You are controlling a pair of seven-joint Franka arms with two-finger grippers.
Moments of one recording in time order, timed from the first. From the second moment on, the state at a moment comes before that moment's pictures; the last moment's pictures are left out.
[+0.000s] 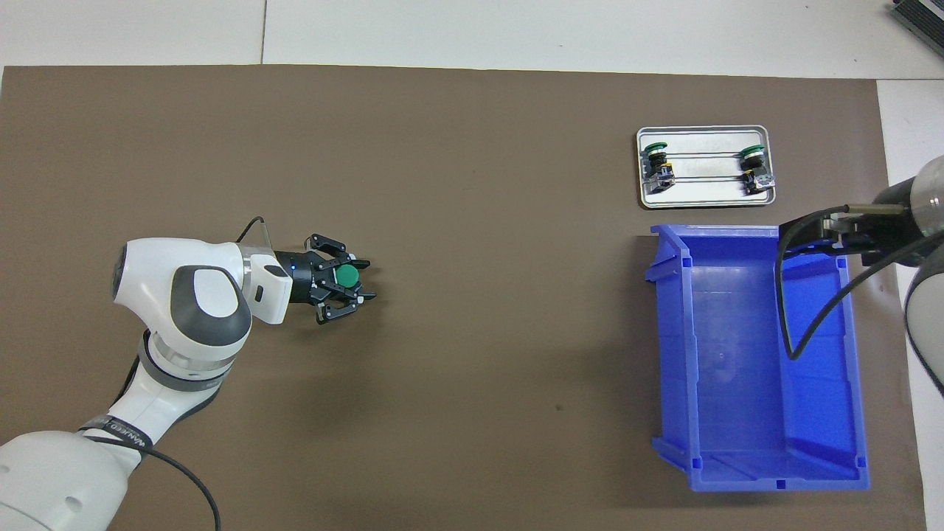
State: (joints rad) left arm -0.20 0.25 -0.07 -2.18 -1.12 2.33 1.92; right arm 0.00 -0.02 0.04 -1.64 -0.02 1.58 0.14
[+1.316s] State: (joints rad) left arm -0.21 0.12 -0.08 -2.18 -1.13 2.33 1.66; right arm 0.00 -0.02 0.04 -1.64 -0.02 1.58 0.14
